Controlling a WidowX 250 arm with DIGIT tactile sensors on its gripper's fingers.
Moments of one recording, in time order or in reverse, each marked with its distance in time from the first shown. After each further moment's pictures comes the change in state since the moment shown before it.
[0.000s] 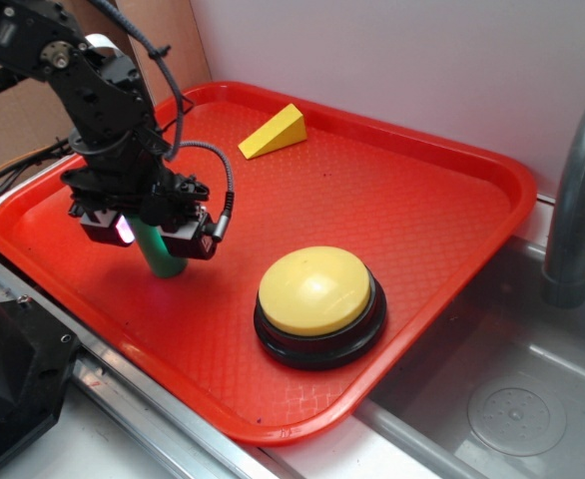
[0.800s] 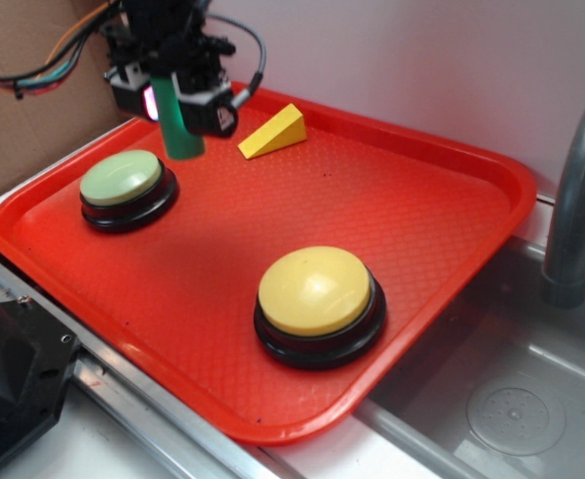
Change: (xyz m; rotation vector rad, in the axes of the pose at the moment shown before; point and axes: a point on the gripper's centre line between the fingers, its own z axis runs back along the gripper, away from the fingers) arm 0.072 -0.019 0.080 -0.033 0.224 -0.273
